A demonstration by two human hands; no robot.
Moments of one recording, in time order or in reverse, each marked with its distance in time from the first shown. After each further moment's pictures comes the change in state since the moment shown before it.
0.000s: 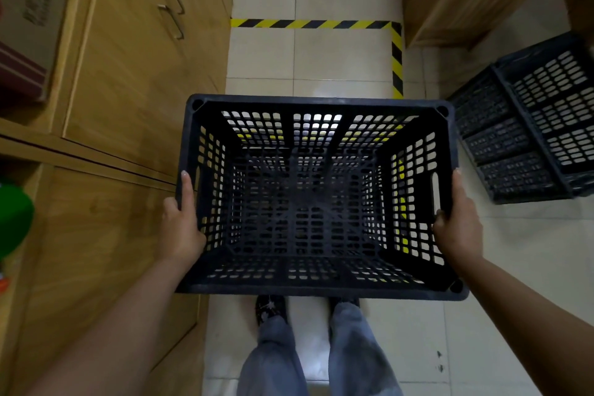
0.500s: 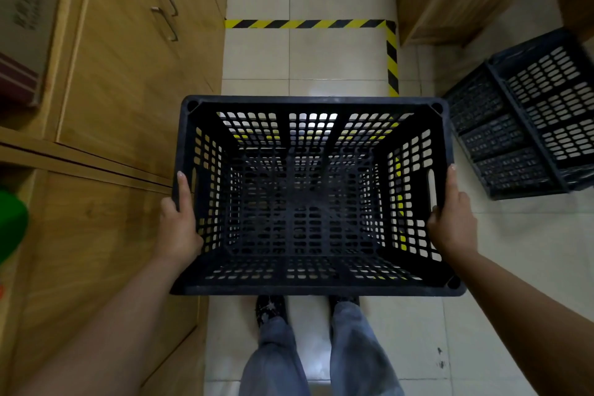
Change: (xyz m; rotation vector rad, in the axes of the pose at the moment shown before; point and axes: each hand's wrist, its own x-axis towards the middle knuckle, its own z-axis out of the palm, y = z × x) left_hand 0.005 -0.001 -0.002 0.097 -0.033 0.031; right_hand 0.004 0.003 0.003 -0.099 -0.021 -0.043
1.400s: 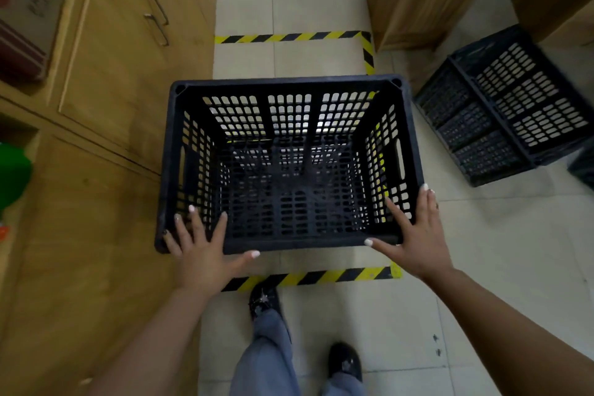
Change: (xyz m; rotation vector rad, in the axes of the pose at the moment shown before) left_hand -0.113 0.025 0.055 0.324 -0.143 0.054; right_hand -0.101 0.063 0.019 -0.169 -0.040 -0.332
